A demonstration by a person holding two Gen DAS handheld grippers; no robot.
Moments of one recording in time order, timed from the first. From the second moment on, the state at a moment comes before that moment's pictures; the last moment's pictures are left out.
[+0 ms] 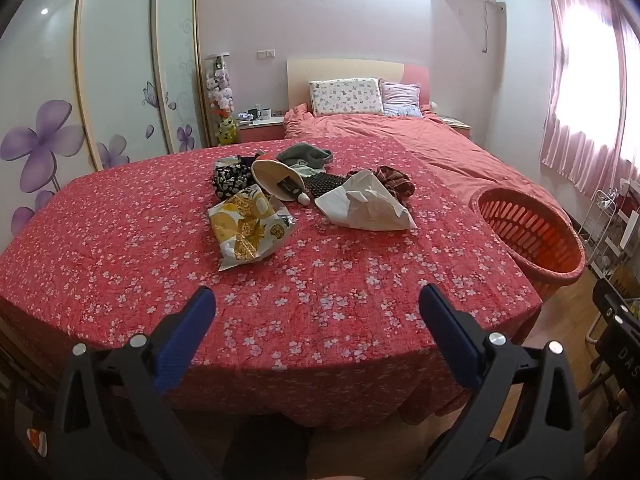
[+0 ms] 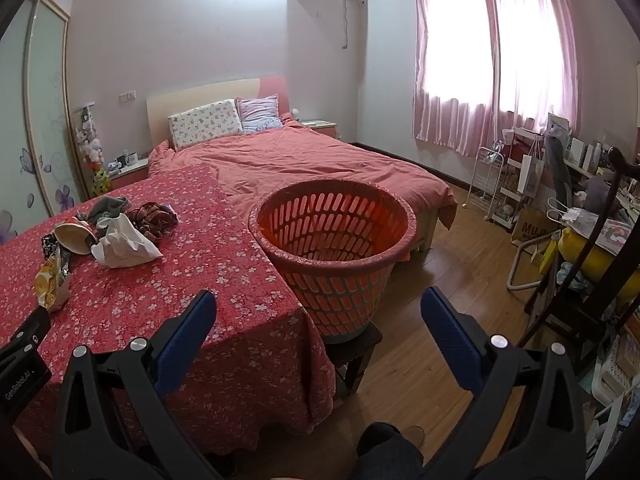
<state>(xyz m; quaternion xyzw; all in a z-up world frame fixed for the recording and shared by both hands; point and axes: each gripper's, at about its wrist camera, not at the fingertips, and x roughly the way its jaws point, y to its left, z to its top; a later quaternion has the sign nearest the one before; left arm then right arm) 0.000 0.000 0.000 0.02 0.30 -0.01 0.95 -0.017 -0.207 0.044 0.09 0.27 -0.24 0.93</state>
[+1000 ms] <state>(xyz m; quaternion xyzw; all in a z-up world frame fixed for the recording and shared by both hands) 0.000 0.000 0.000 0.01 0.30 0.00 0.95 -0.017 -0.207 0.044 0.08 0.27 -0.24 0.93</state>
